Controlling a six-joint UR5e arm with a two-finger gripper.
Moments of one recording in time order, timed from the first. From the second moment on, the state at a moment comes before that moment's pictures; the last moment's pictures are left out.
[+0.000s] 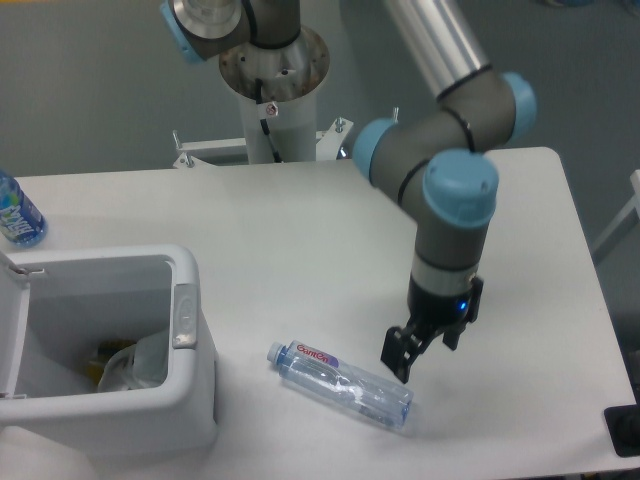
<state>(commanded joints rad) 2.47 -2.17 -1.47 -0.84 1.48 -0.14</state>
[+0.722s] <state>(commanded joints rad) 2.44 -2.30 -1.37 -0.84 1.53 -0.19</state>
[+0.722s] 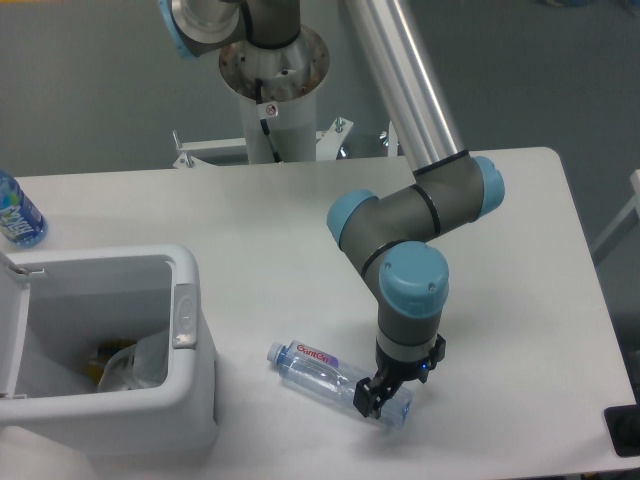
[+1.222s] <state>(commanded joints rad) 2.41 -2.32 -1.38 -0.84 1.57 -0.19</state>
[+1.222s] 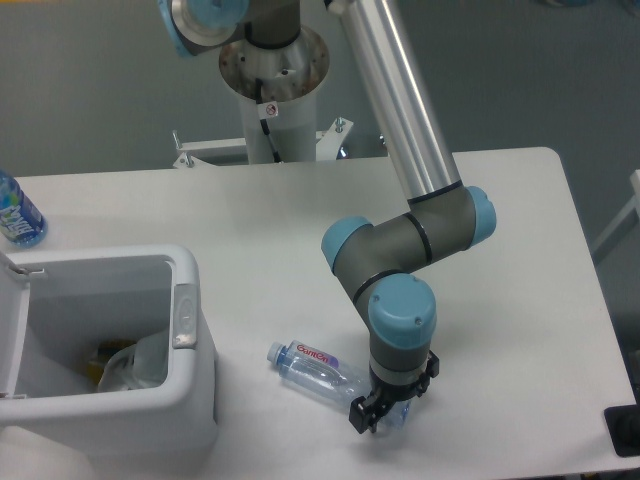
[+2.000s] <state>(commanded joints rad) 2.40 -2.30 -1.38 -0.84 1.57 -0.19</state>
